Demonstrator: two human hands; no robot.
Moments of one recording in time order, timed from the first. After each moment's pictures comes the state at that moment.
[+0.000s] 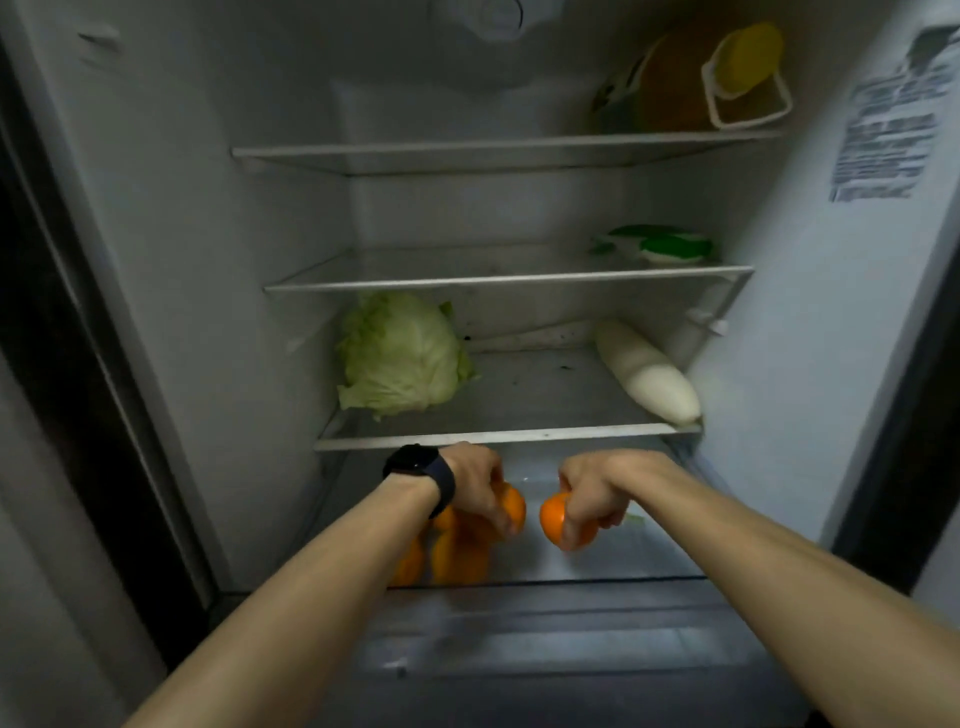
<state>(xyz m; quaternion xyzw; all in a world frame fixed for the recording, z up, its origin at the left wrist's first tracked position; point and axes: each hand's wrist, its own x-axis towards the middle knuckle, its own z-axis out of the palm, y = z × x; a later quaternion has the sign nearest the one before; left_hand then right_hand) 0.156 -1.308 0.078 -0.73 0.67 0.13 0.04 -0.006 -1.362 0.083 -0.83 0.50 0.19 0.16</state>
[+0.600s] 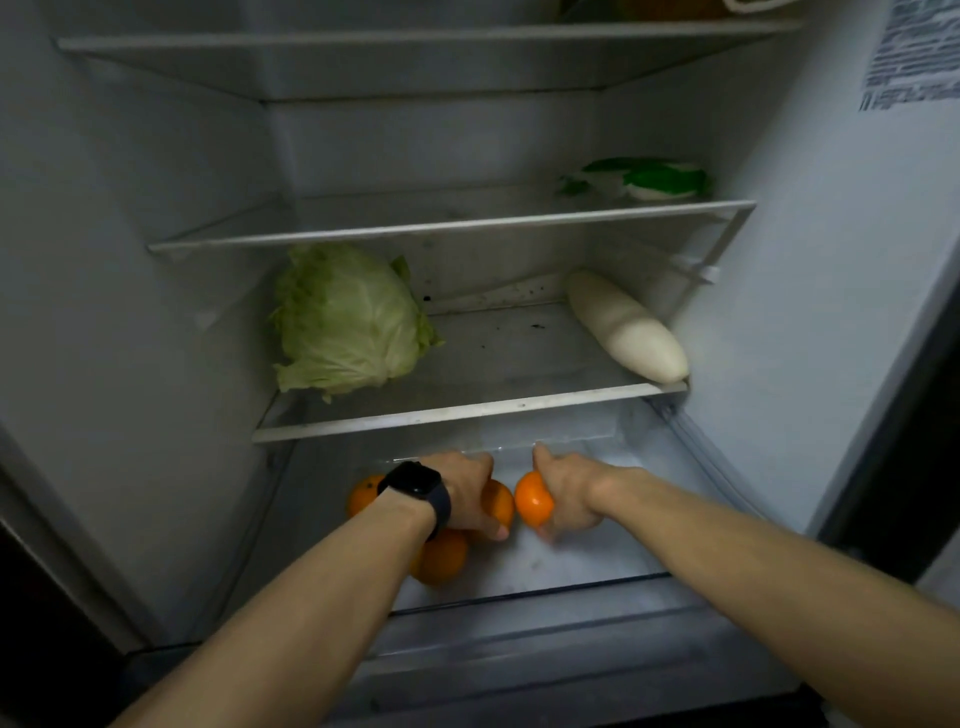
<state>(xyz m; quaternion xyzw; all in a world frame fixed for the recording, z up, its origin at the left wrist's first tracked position) 0.150 -1.335 0.025 -0.70 0.70 0.11 0.12 -0.007 -1.384 0.014 -0.84 0.50 0.16 0.13</state>
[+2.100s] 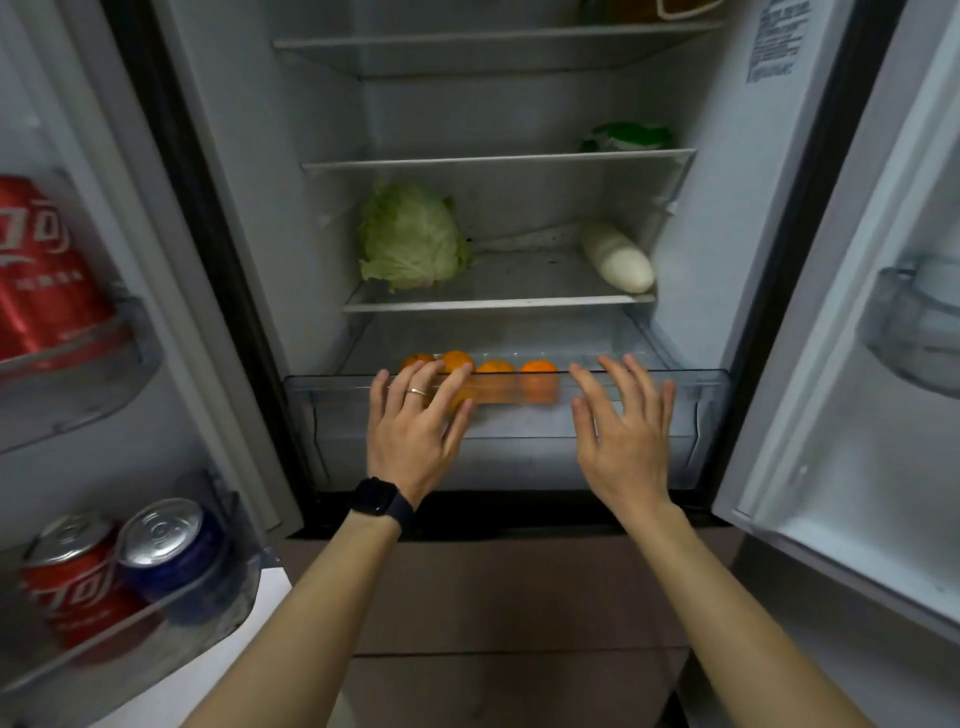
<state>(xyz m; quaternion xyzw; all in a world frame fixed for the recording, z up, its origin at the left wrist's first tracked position) 0.123 -1.136 -0.039 -0.64 0.58 -0.39 -0.33 -0.105 -1.215 -0.049 -0.75 0.41 -0.50 -0.13</state>
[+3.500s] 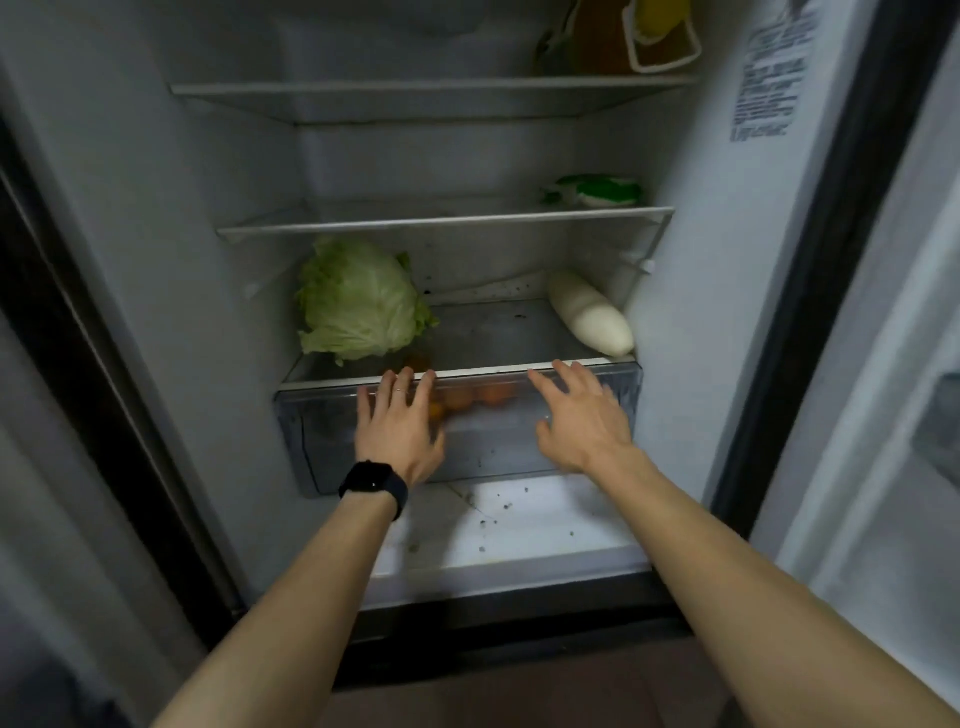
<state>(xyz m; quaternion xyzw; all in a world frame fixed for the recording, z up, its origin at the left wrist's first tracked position) 0.169 -1.281 -0.002 -0.76 0.61 -0.15 -0.17 -0.058 -1.341 0.023 -0.83 0.53 -0.15 -0.02</state>
